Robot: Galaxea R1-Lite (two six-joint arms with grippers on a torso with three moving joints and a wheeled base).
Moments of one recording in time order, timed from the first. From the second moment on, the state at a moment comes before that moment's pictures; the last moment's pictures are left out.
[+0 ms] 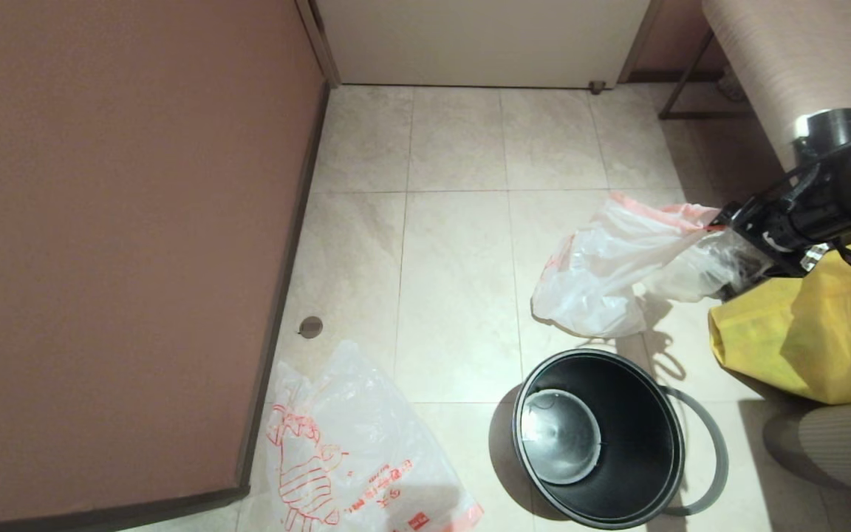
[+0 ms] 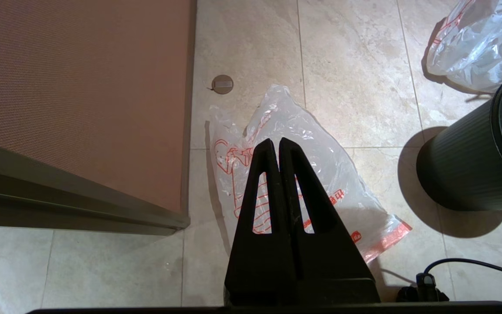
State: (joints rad) left arm 0.01 0.00 0.00 0.00 -0.01 0.00; right arm -0.09 2.05 -1.90 0.50 -0.06 0.79
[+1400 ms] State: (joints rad) left arm 0.01 0.00 0.00 0.00 -0.01 0.00; right arm -0.13 1.93 -1.71 0.18 0.52 0.91
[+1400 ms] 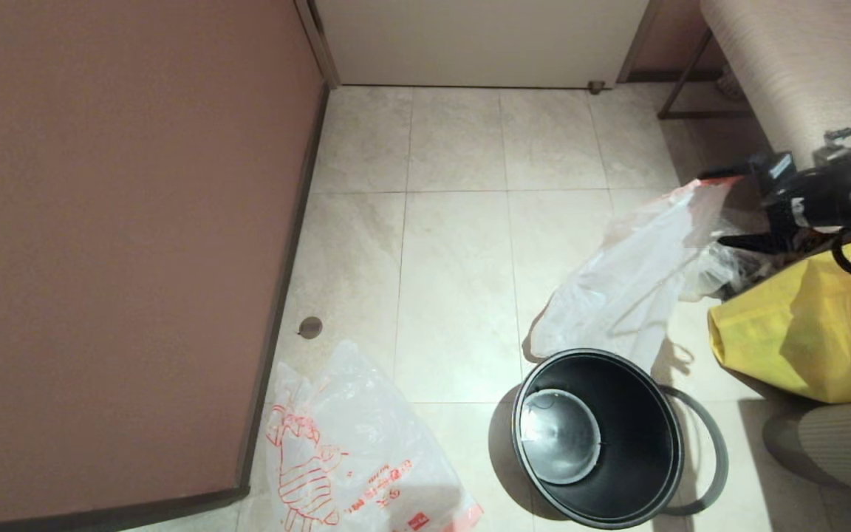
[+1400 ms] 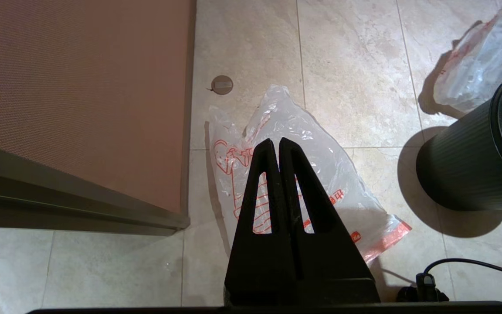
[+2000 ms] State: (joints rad) left arm 0.01 0.00 0.00 0.00 -0.01 0.00; right arm -0.03 2.02 -1.71 0.17 -0.09 0.69
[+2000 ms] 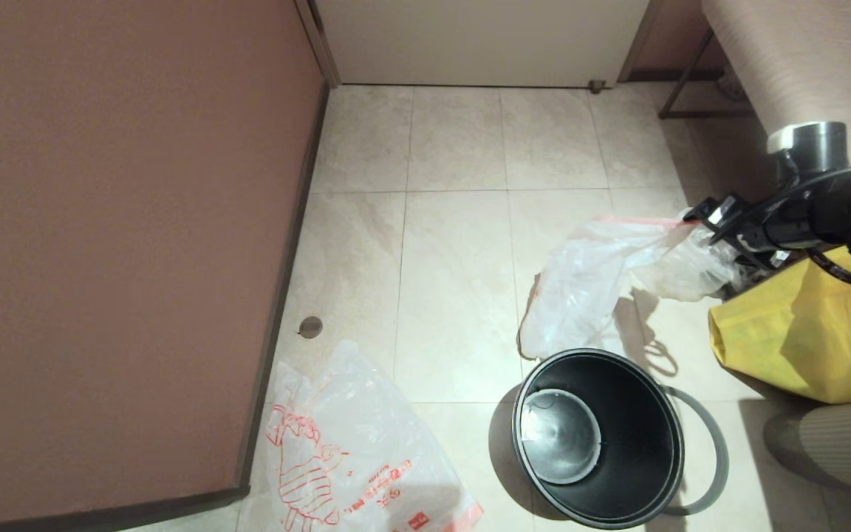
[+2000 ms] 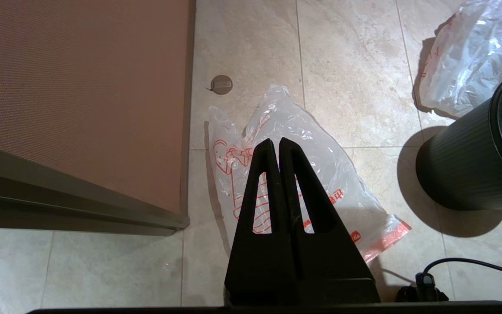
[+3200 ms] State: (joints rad) left arm 0.01 0.00 0.00 0.00 -0.01 0.00; right arm -0.10 1.98 -1.67 0.29 0.43 0.83
